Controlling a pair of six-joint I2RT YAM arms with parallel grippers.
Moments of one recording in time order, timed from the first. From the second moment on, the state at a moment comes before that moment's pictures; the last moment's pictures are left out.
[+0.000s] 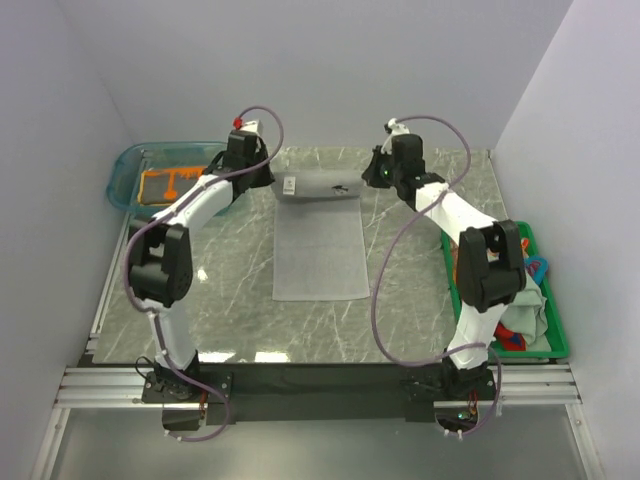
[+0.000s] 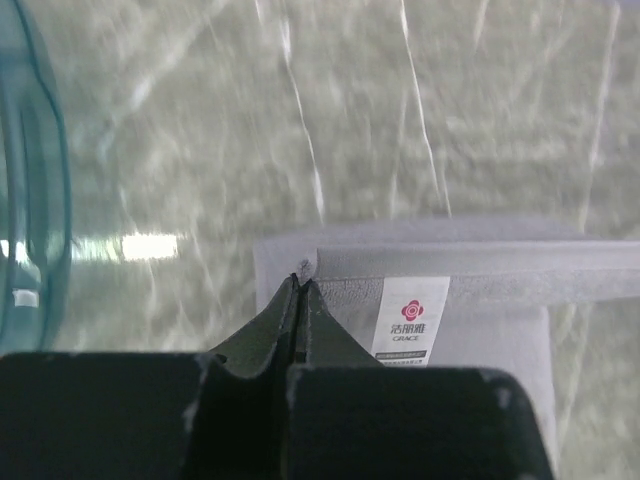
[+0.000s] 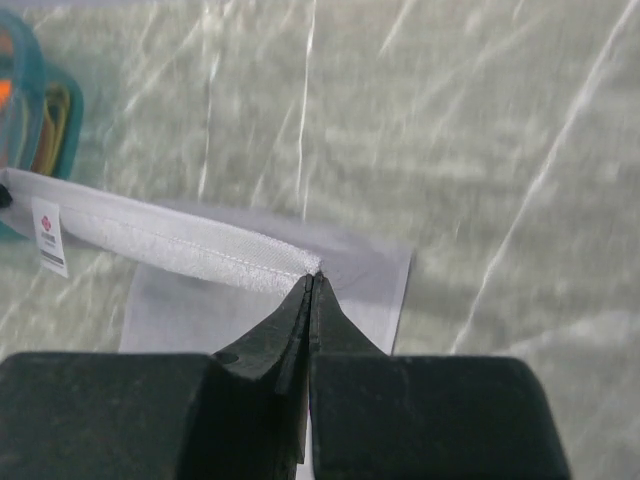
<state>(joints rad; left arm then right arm) -0.29 1.96 1.60 -0.24 -0.02 -0.39 0.27 1.90 1.48 -0.07 -0.15 0.33</state>
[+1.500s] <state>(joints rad) -0.47 1.41 0.80 -0.27 0.02 -0.64 0.45 1.34 0.70 -0.08 -0.07 0.46</state>
